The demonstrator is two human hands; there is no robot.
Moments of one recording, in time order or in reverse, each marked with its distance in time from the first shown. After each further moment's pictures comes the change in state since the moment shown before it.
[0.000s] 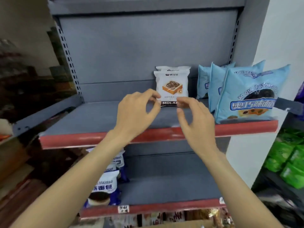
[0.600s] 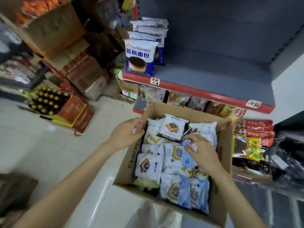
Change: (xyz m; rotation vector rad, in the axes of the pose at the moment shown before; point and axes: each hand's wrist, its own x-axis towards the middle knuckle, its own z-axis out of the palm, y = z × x) left_hand -0.434 0.060 -0.045 -0.054 -0.840 -0.887; right_hand -0.369 0.011 -0.082 0.094 -1.270 0.397
